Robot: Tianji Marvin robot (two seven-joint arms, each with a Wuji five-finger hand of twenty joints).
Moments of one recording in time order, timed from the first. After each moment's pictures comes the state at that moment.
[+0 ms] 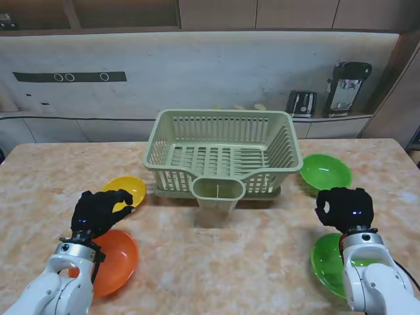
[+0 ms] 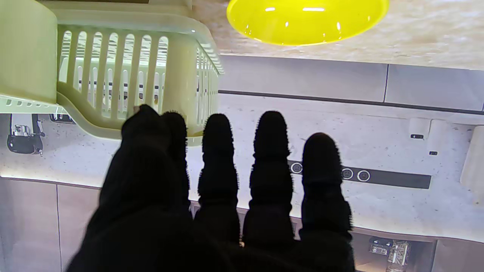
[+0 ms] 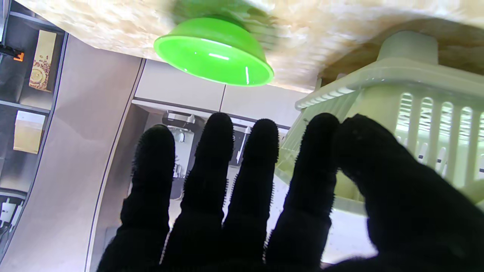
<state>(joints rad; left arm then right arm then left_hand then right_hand) 1.90 -1.10 -1.46 -1.83 1.06 0.09 0.33 -1.84 -1.07 1.47 -1.80 -1.33 0.30 -0.16 1.06 -0.23 -0.04 -0.07 0.66 -0.16 0.76 0.72 0.89 0.02 0.40 0.64 0.78 0.15 0.52 0.70 0.37 0.25 1.14 0.54 0.38 -0.56 0.90 -0.09 0.80 -0.53 0.90 0.41 0.96 -0.28 0.44 0.53 0.88 -0.19 0.53 0.45 0.60 -0.01 1.12 0.38</state>
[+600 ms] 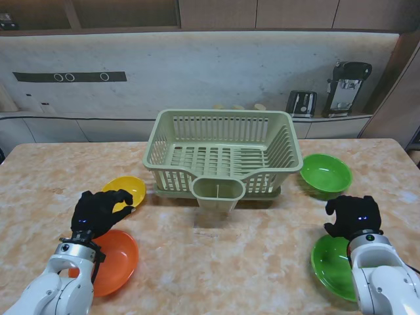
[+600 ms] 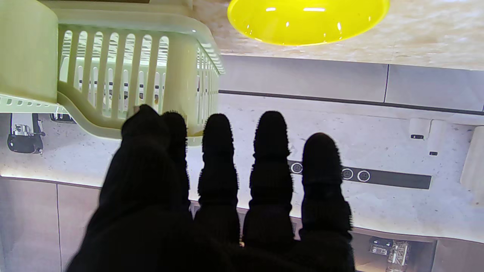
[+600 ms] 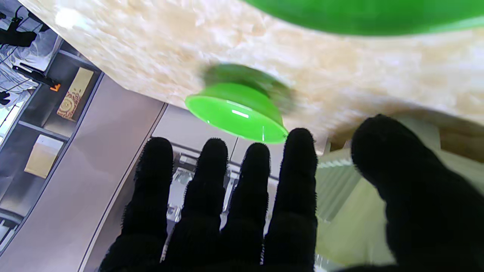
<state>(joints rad) 1.90 -1.10 -1.46 -1.84 1.06 0.09 0.33 -1.89 -1.06 1.52 -1.87 -1.47 0.28 0.12 1.06 -0.23 -0.04 -0.07 0.66 -0.16 0.76 0.72 0.89 0.02 0.40 0.64 0.78 0.15 0.52 0.70 0.37 0.25 1.14 0.54 0.28 -0.60 0.91 -0.06 0.64 -0.35 0.58 0.47 0.72 -0.27 0.30 0.36 0.70 -0.19 0.29 0.31 0.45 0.00 0.92 0.30</state>
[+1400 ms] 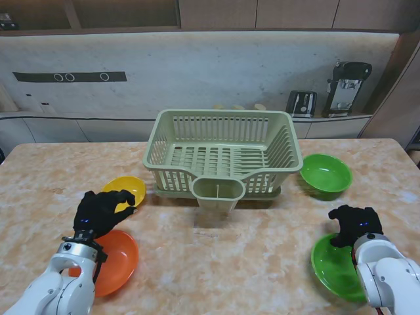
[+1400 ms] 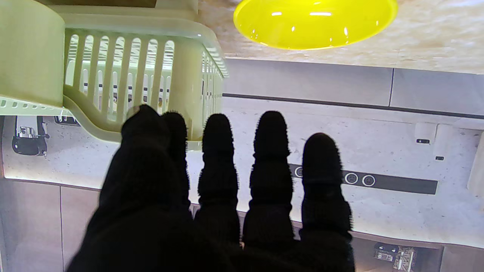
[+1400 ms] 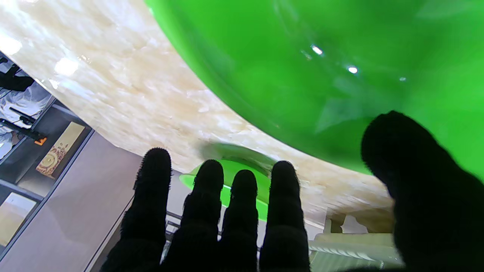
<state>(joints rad) 1.89 -1.10 -1.45 -1.83 1.06 0.08 0.31 -1.80 -1.03 1.52 -1.72 -1.44 0.18 0.28 1.06 -0.23 -0.04 -0.07 0.66 -0.16 0.76 0.72 0.89 0.02 0.40 0.64 0.78 0.15 0.52 0.70 0.37 0.25 1.14 0.54 0.26 -0.63 0.89 -0.06 0.36 -0.20 0.41 0.45 0.42 -0.17 0.35 0.26 0.53 -0.17 0.23 0.22 0.36 0.01 0.83 0.24</state>
